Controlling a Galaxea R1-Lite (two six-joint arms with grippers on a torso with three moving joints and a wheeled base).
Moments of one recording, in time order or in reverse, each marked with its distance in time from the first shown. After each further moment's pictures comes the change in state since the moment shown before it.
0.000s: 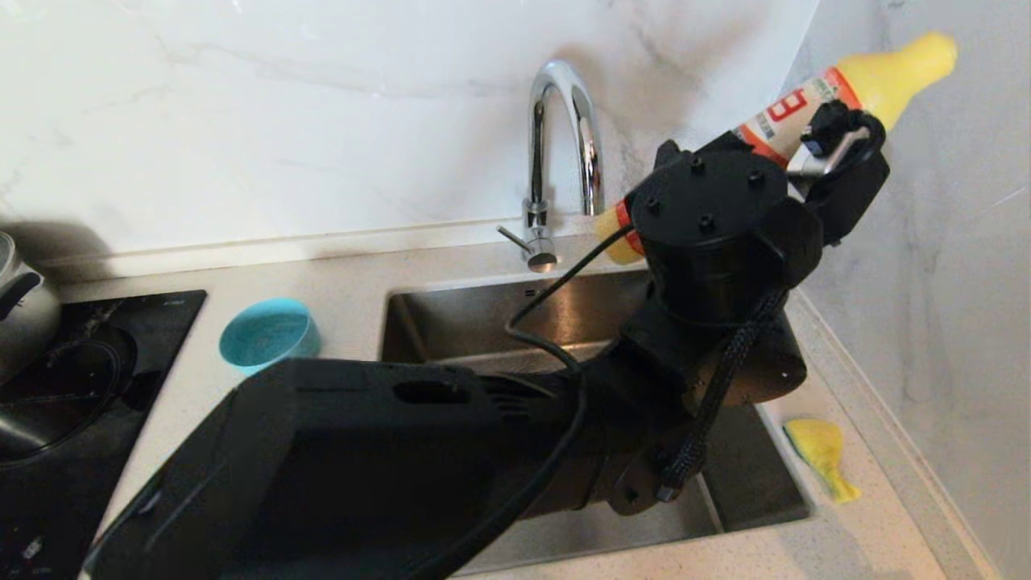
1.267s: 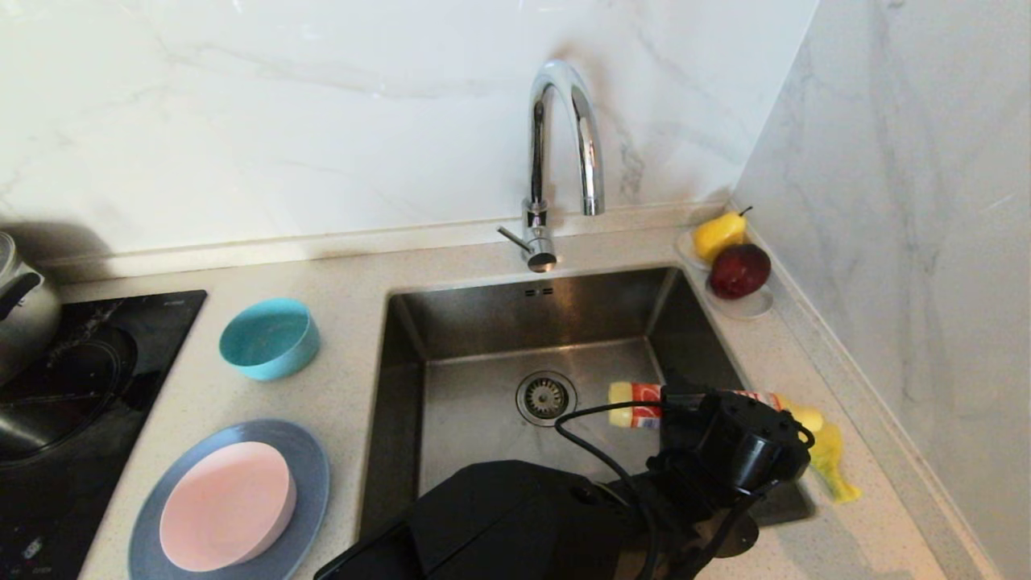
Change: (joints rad) left arm 0.002 0.329 0.008 0.442 0.055 0.092; right arm 0.000 0.000 0.000 0.000 0.000 0.001
